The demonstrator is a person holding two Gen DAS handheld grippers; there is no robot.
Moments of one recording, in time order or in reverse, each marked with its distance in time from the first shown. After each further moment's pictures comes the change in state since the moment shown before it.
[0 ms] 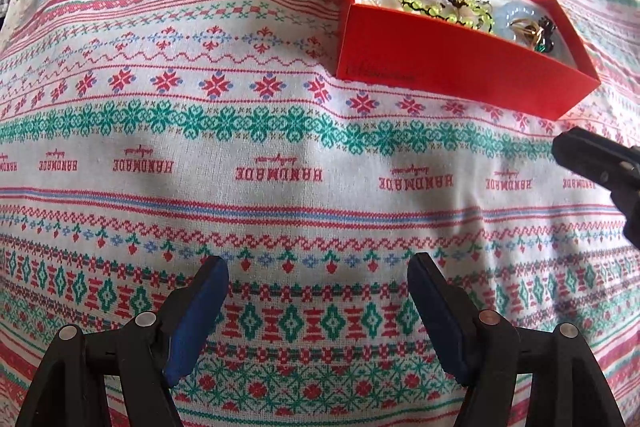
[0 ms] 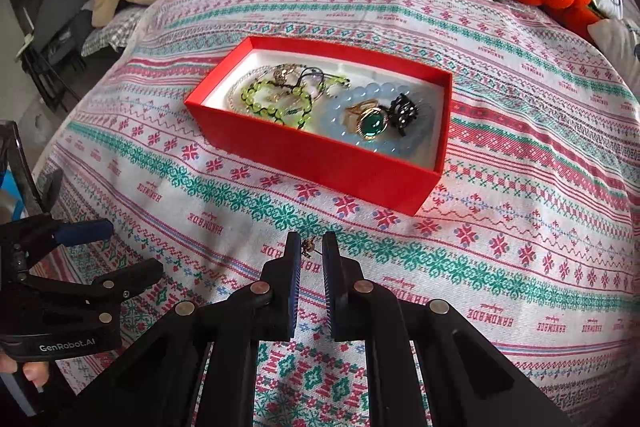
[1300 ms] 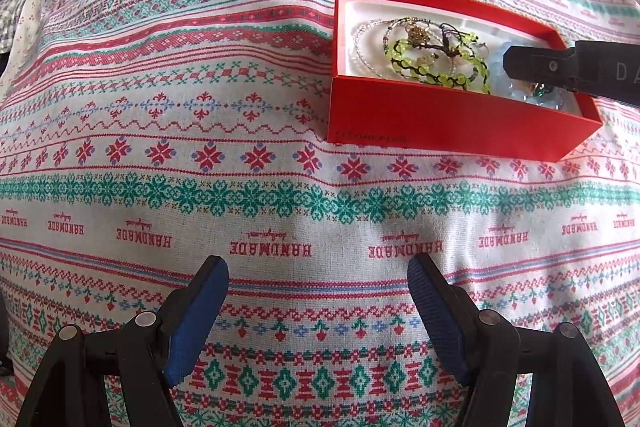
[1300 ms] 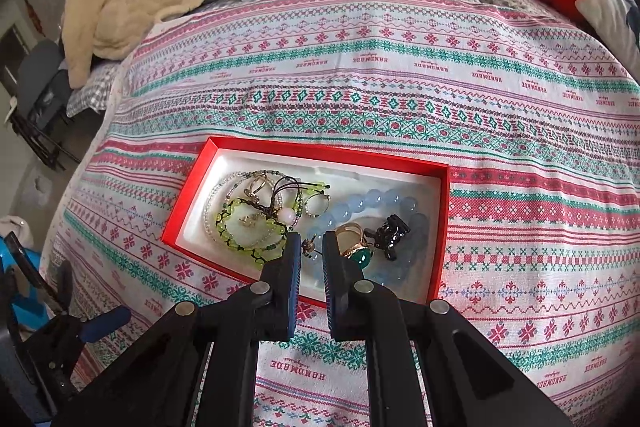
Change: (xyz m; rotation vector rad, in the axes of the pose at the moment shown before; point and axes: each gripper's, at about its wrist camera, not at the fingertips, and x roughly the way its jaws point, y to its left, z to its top) left arm 0.000 -0.010 0.025 0.032 -0.071 0.041; right arm 0.019 -0.018 0.075 0.157 -0.027 0.038
